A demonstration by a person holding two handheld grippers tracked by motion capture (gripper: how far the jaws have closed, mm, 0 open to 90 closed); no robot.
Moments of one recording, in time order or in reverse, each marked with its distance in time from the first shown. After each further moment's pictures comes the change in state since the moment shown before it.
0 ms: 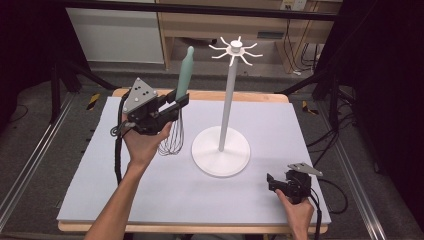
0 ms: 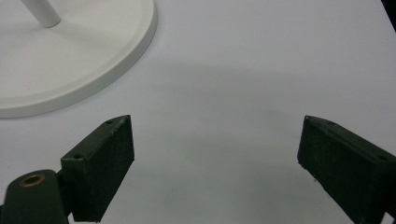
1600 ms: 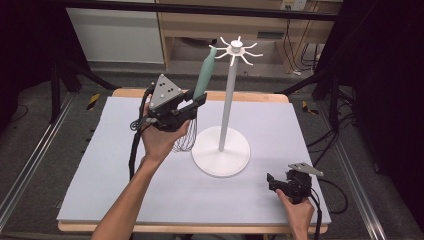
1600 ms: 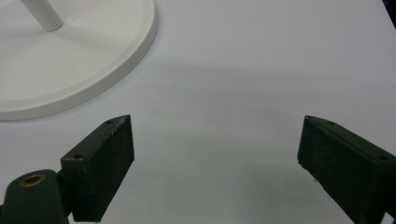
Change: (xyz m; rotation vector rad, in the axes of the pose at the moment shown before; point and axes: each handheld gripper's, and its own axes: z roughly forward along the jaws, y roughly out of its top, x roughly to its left) left arm -0.022 0.009 0.029 0.041 -0.015 0.071; right arm -0.001 0.000 0.000 -0.007 0.009 0.008
